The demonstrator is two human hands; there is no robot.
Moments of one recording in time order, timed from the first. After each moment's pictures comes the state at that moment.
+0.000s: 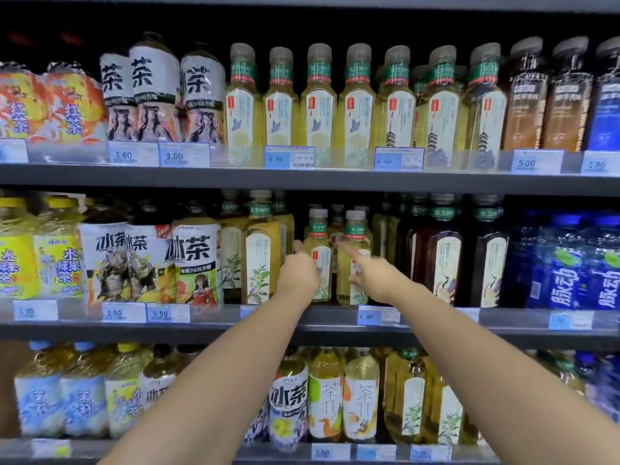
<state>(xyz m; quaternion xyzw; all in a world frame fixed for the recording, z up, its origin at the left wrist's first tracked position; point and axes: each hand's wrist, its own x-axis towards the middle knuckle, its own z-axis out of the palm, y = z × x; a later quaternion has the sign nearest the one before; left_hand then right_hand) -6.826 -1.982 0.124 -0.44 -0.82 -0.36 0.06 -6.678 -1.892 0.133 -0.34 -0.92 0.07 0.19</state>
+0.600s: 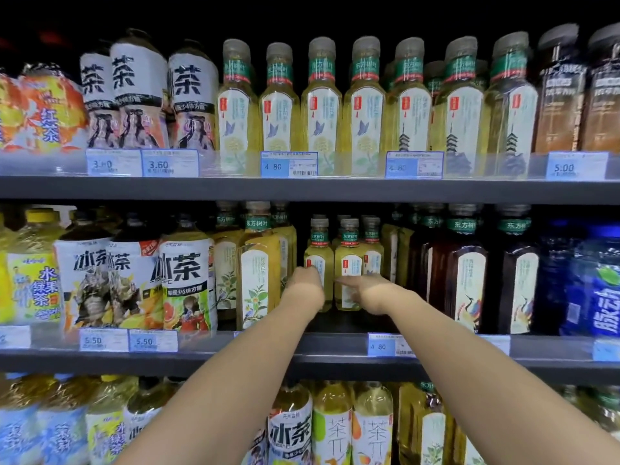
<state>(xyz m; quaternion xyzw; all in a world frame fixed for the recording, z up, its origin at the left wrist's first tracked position) -6.863 -1.918 0.120 -0.46 -0.87 -0.19 0.06 -6.724 -1.839 0.123 -0.35 -0.93 0.04 0.08</state>
